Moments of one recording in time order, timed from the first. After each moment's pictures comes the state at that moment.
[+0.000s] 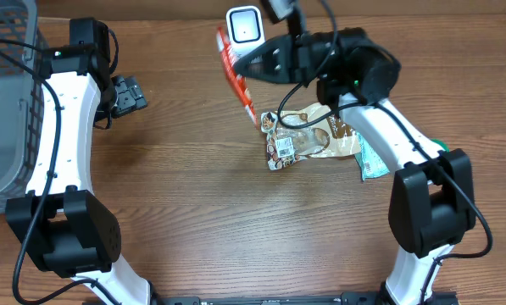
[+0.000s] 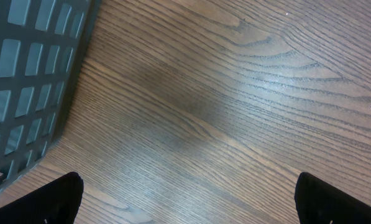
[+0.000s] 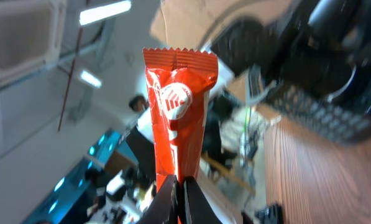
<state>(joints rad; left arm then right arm) 0.10 1.88 1.76 -1.24 -0.18 -0.39 0.35 1.99 1.57 1.58 -1.38 2.09</state>
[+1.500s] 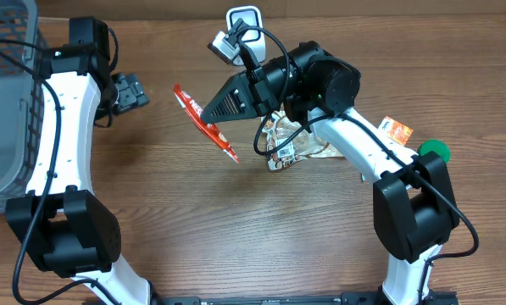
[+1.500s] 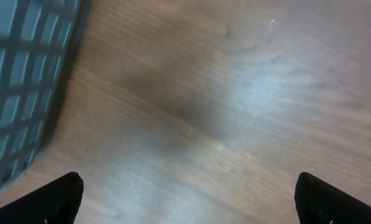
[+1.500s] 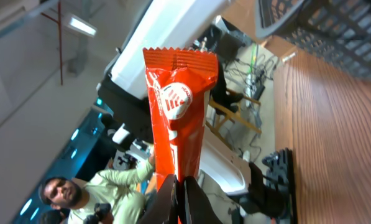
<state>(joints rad) 0.10 1.88 1.76 -1.19 -0.15 -0.39 0.50 2.00 1.57 1.54 -1.55 2.09</state>
